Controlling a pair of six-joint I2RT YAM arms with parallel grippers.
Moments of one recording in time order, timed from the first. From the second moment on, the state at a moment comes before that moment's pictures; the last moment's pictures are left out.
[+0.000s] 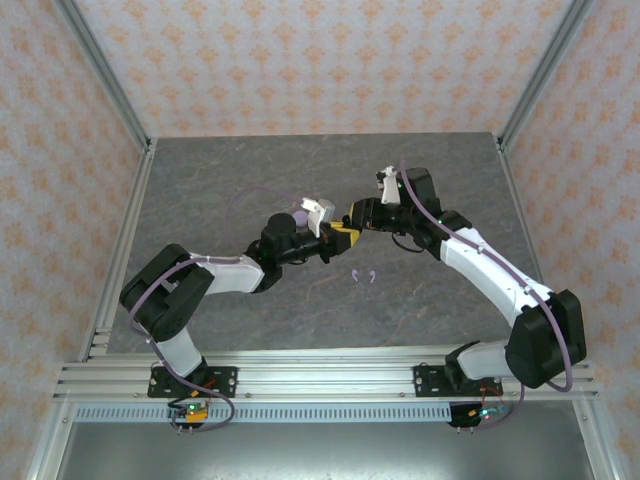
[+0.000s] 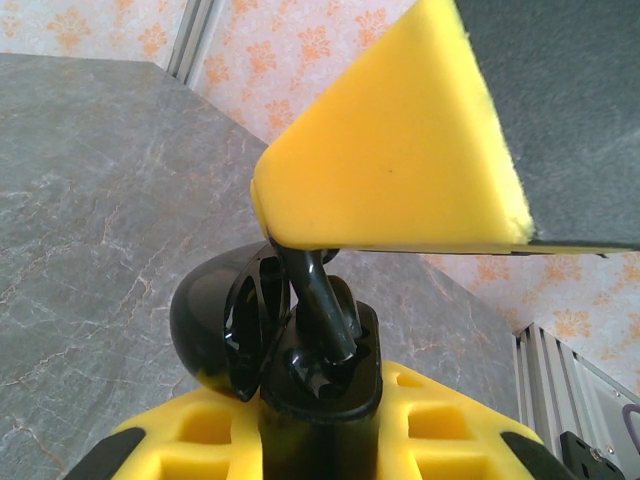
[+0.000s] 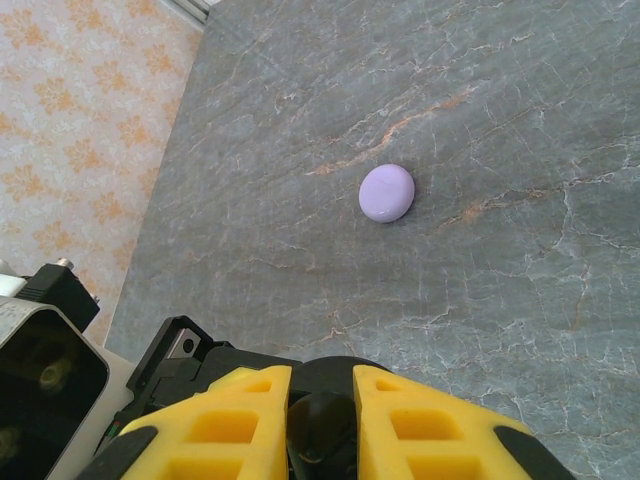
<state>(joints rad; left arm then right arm) -0.63 1.71 0.75 0.84 0.47 -0.44 0.44 1.34 1.04 -0.32 -0.41 0.56</state>
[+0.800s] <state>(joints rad) -0.63 1.71 0.77 0.80 0.46 -0.47 0.45 1.34 1.04 -0.35 -0.40 0.52</state>
